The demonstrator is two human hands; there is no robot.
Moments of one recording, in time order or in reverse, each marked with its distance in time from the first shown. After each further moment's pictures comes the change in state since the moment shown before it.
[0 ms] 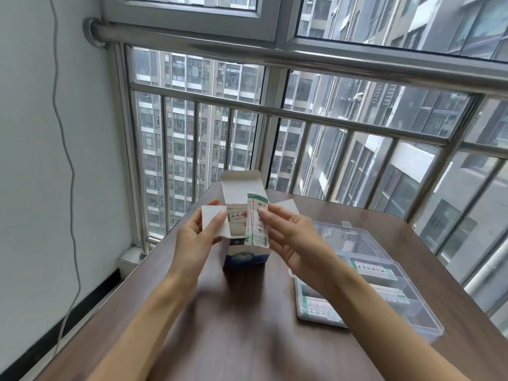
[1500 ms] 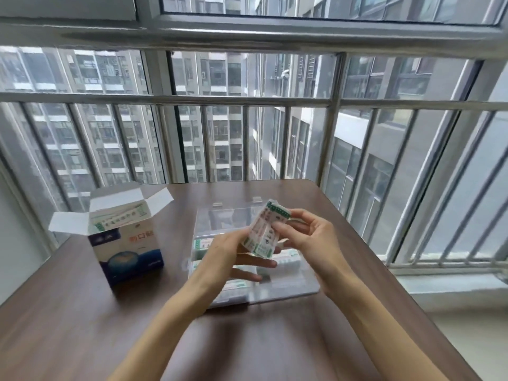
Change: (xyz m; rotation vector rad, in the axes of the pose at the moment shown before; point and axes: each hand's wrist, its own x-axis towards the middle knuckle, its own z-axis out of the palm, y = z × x) left_hand -0.065 -0.022 0.168 0.225 -0.642 -0.304; right_hand -0.095 -0.014 -0.160 -0.271 0.480 -0.312
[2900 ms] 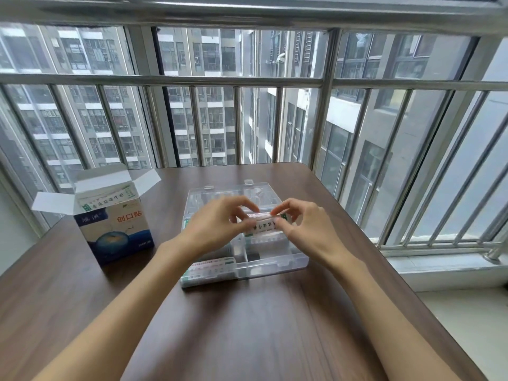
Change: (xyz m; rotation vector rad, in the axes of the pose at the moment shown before) left_hand 0.046 -0.011 -0.019 0.937 -0.012 0.298; right_hand 0.009 0.023 -0.028 -0.877 0.048 -0.198
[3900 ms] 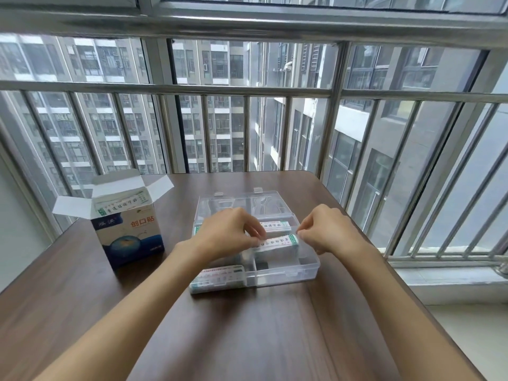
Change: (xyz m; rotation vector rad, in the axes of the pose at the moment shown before) left_hand 0.003 0.007 -0.004 0.233 -0.125 -0.046; right_hand 0.015 -0.015 -0.019 -0.378 -0.226 0.331
